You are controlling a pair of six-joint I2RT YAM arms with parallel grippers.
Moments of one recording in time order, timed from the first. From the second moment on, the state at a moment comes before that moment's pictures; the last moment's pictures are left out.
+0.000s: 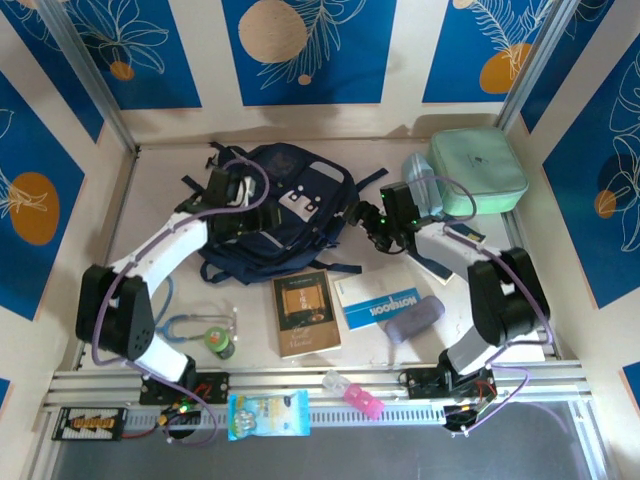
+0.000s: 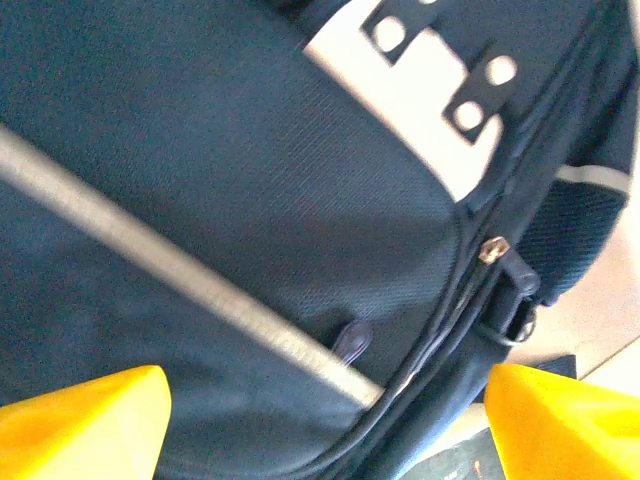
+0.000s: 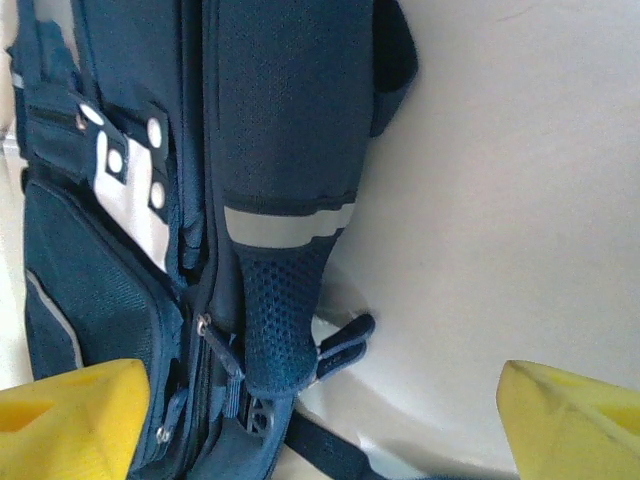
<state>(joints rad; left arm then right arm) -0.33 1.52 1.09 -0.51 0.17 -0.47 0.38 1.62 0.97 -0.18 -0.27 0.95</state>
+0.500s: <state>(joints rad) -0.25 1.82 1.18 -0.38 0.18 -0.56 0.36 1.96 1.23 -0.19 -0.37 0.95</state>
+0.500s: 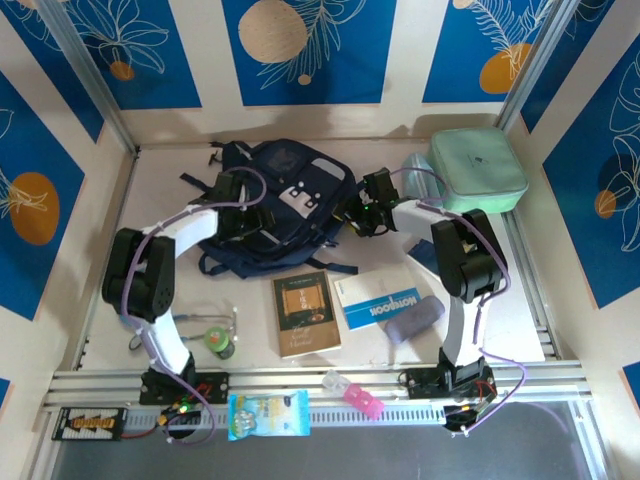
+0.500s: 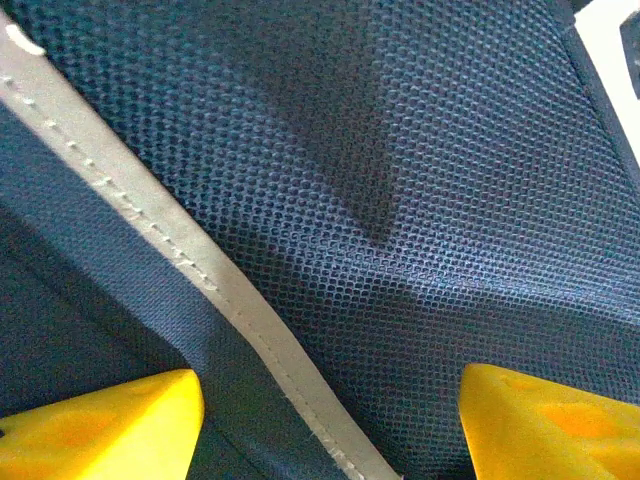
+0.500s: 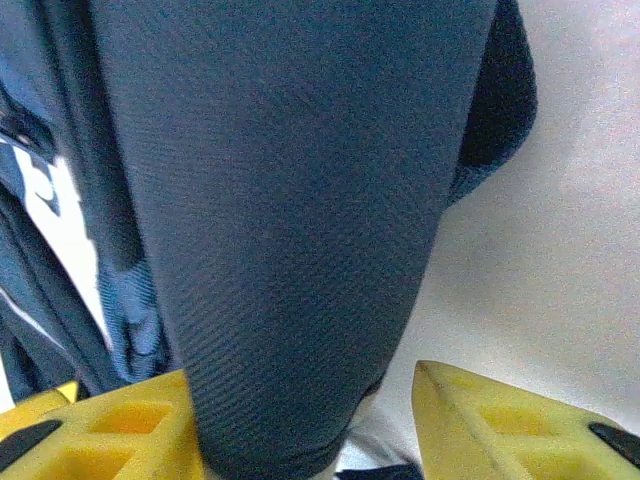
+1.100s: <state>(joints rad) -0.23 1.68 1.29 -0.52 0.13 -0.41 0.38 1.97 1.20 -0.03 -0.50 1.16</state>
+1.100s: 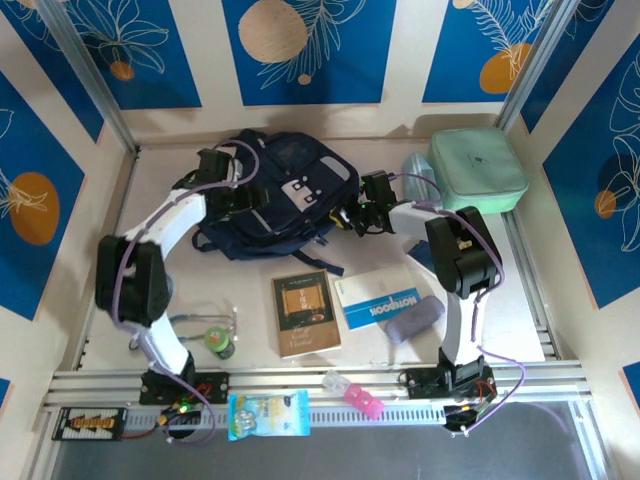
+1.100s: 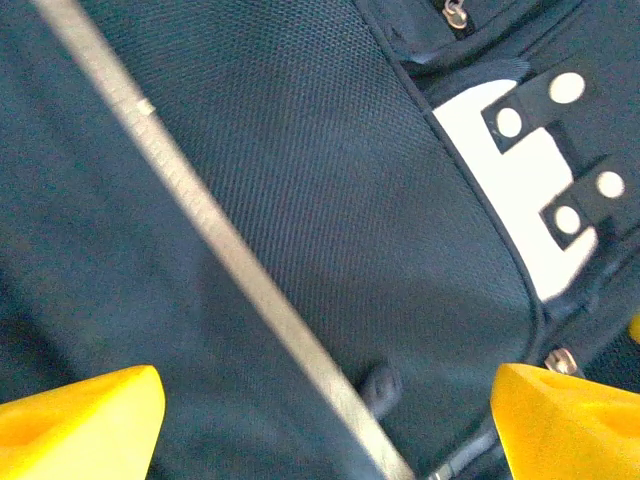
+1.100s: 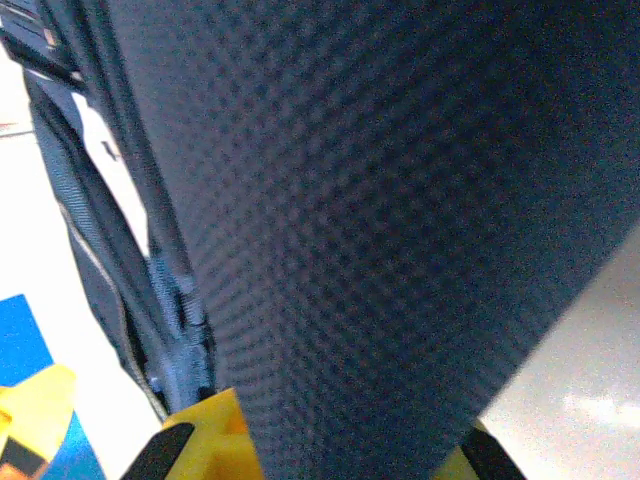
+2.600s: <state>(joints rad) -0.76 1.78 1.46 -0.65 -0.55 -0.73 0.43 1.87 1.42 -0.05 -0.56 1.38</state>
